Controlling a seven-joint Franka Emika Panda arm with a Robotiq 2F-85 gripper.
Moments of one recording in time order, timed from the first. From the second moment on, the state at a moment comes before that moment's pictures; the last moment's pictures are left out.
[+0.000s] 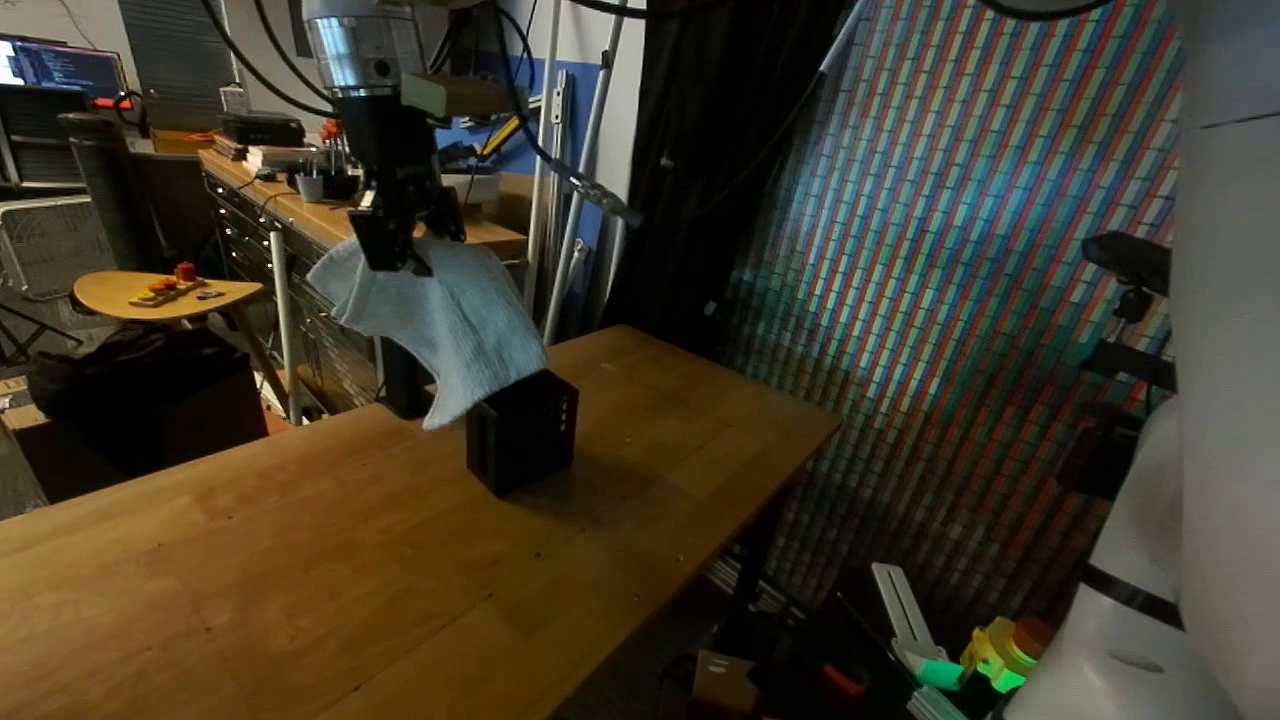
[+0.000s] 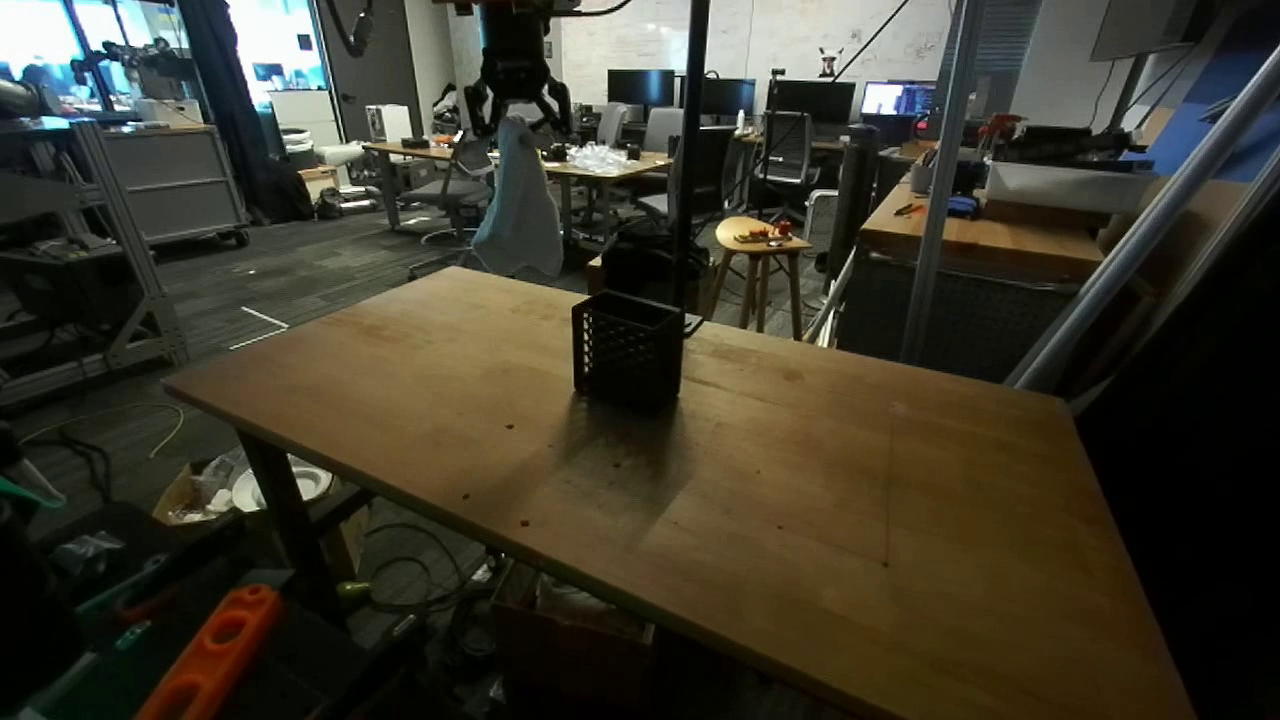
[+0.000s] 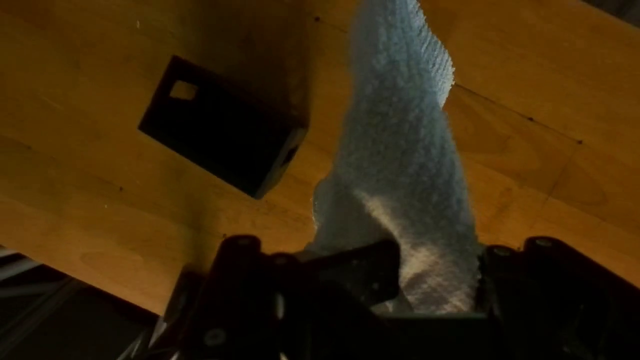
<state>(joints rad) 0.12 0.36 0.08 -1.49 -0.15 1.71 -0.22</state>
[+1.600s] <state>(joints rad) -0.03 0.40 0.03 -1.70 -0.14 2.04 -0.24</state>
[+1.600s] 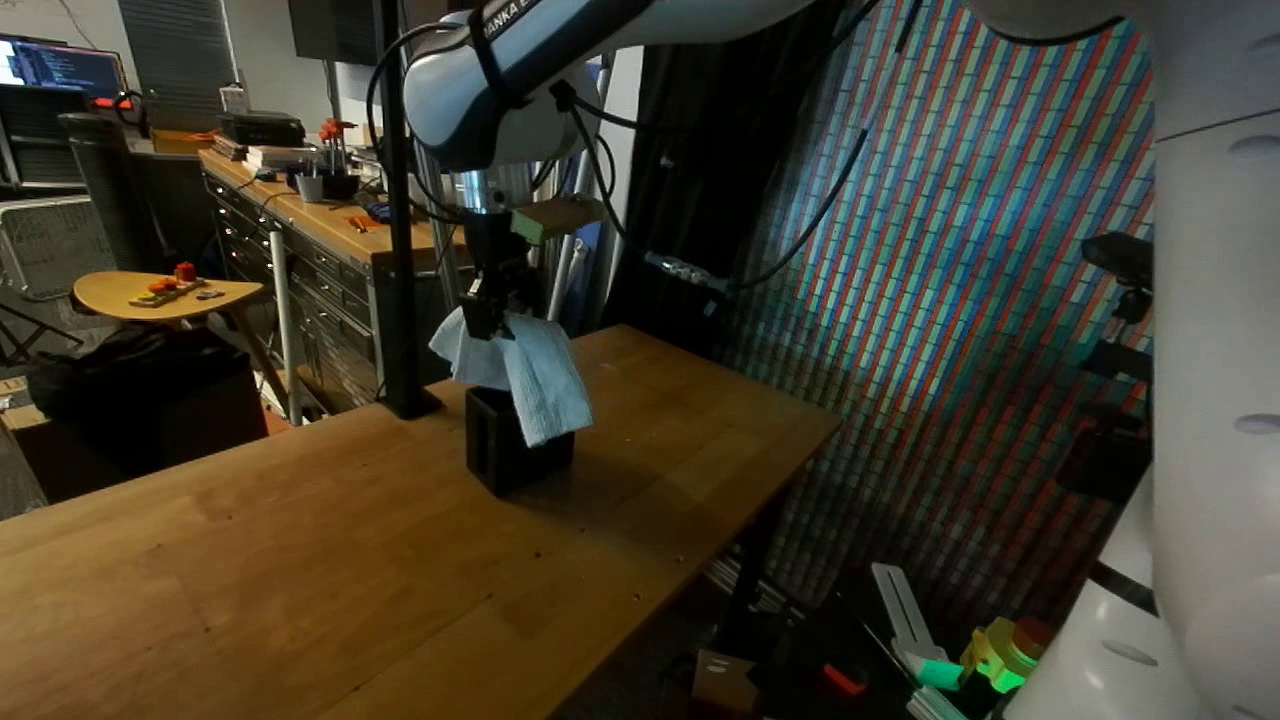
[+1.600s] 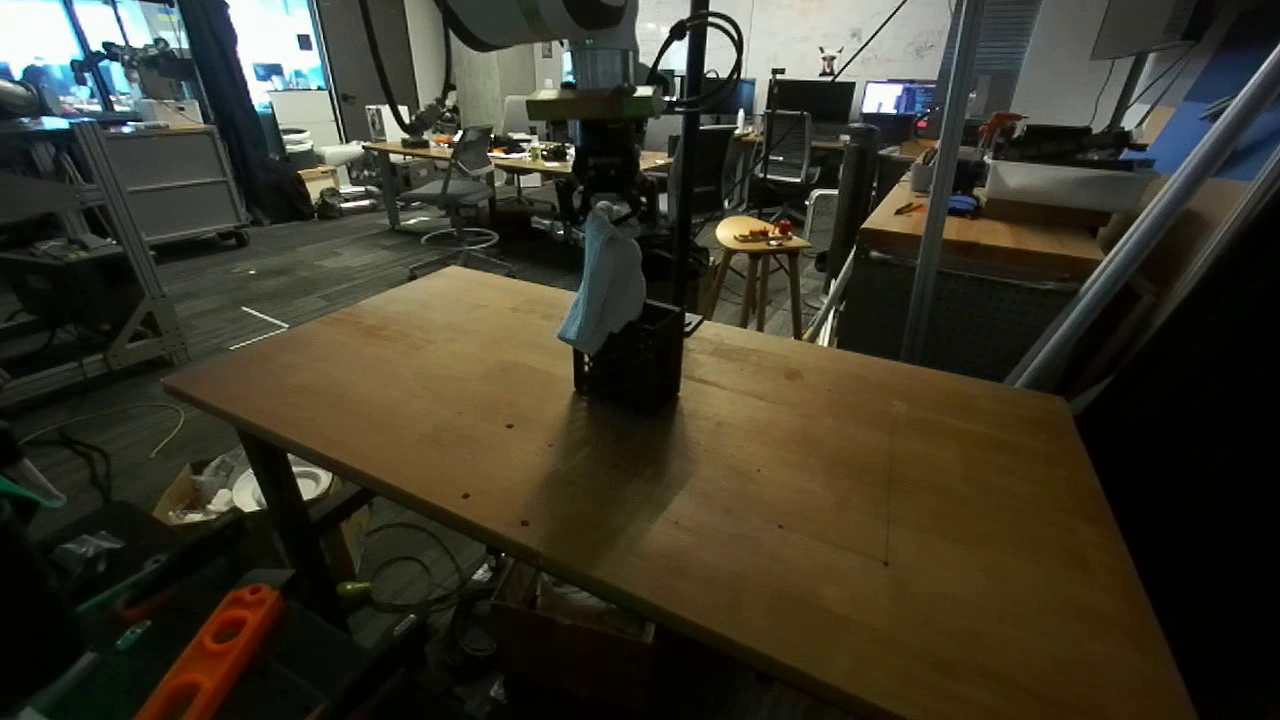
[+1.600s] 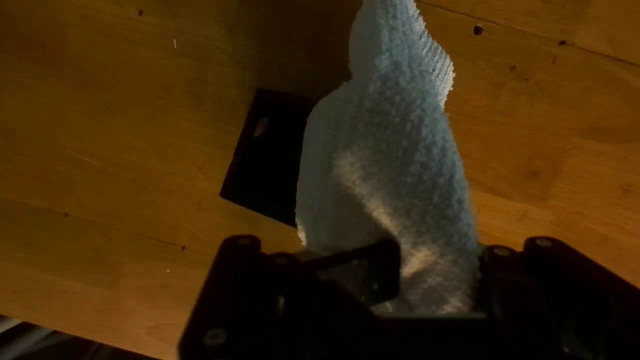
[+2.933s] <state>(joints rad) -0.07 0.41 0.05 -1.92 0.07 2.30 -0.24</state>
